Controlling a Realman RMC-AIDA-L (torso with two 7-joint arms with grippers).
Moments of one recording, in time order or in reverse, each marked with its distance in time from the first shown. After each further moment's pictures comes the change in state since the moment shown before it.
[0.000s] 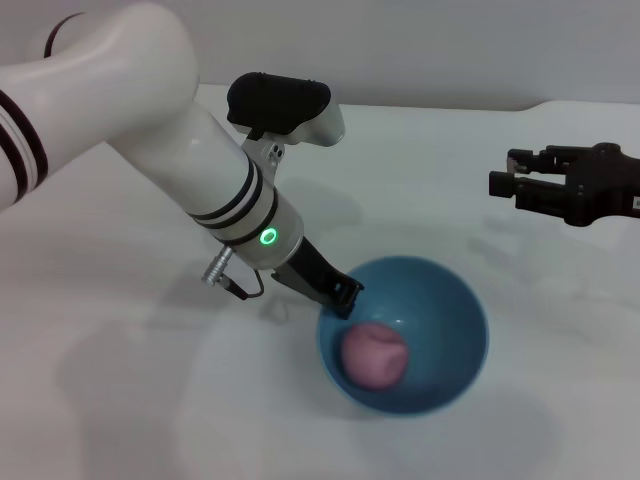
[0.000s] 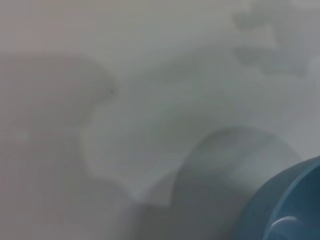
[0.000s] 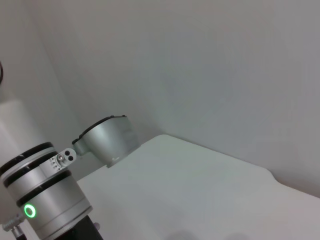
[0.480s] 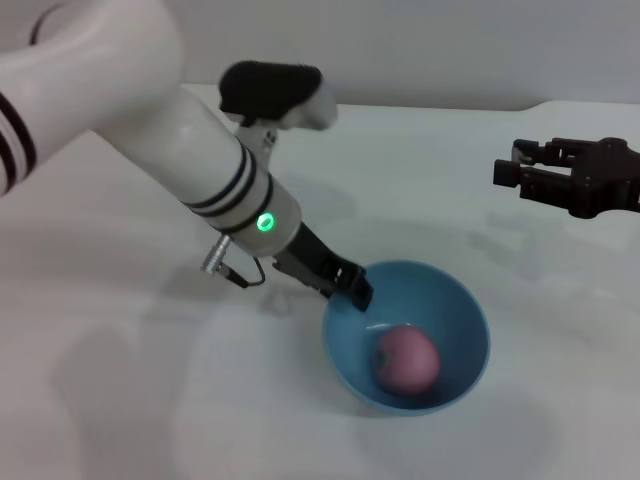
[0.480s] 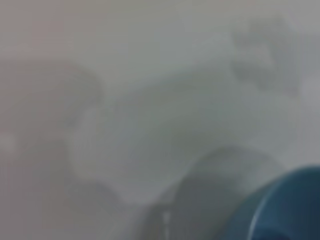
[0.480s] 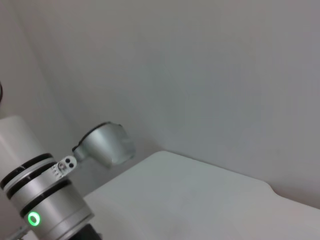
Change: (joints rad) left arm 0.007 0.006 -0.063 0.007 -0.015 0.006 0.004; right arm -0.018 0.000 0.002 0.016 0.057 0.005 -0.001
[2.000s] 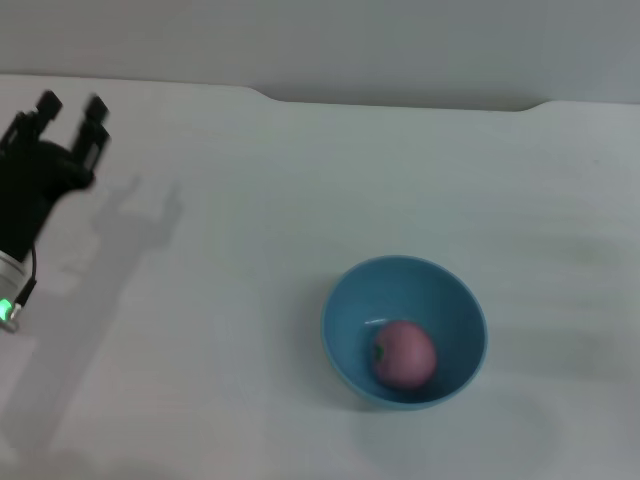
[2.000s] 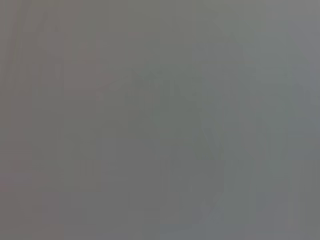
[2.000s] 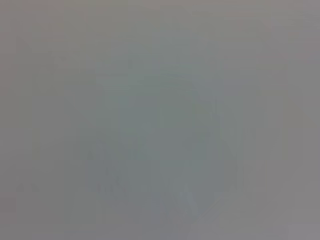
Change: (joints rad) left arm 0.444 -0.008 -1.089 -0.771 -1.215 0.301 2.442; right arm -0.066 0.014 0.416 0.822 0.840 0.133 -1.121
